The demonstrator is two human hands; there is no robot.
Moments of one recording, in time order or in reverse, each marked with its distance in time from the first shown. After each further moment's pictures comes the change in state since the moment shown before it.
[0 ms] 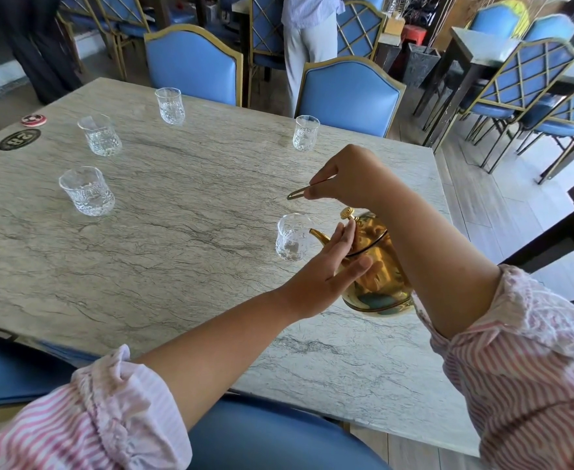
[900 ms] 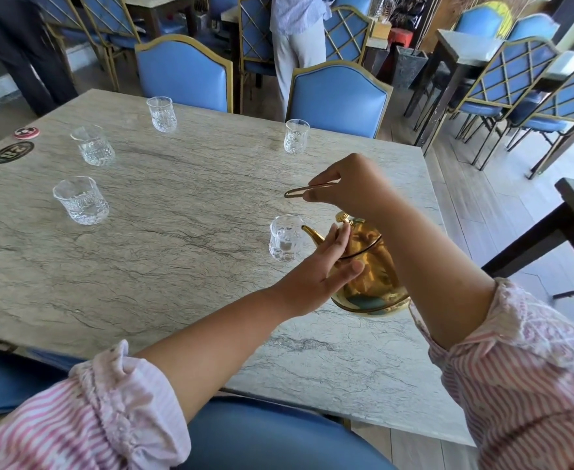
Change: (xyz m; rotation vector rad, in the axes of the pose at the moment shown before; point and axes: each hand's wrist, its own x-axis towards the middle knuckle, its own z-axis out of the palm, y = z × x) left_hand 0.006 -0.013 0.003 0.152 -0.049 0.031; right_hand -0.017 0.019 0.003 0.108 0.112 -0.011
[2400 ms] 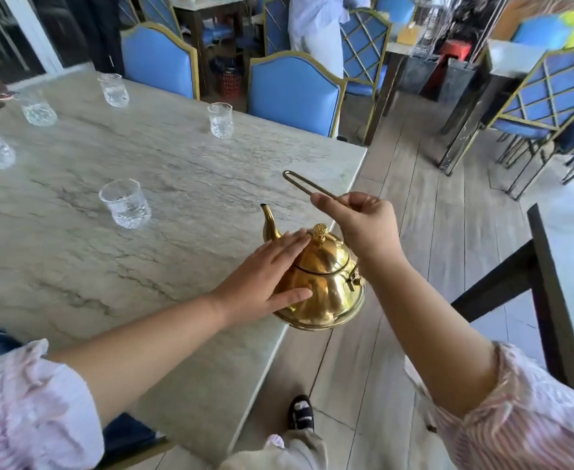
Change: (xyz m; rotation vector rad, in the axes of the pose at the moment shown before) left_hand 0.191 0.083 0.245 0.637 0.262 0.025; right_hand -0.059 0.346 -0.165 0.904 0.066 0.026
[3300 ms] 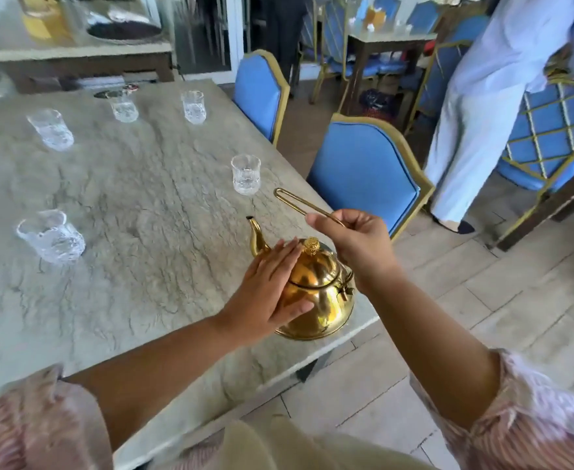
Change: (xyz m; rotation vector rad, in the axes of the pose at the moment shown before) left_hand 0.336 -0.104 0.024 0.169 0.452 -0.619; right_hand 0.426 0.022 -0.029 0.091 -0.760 0.008
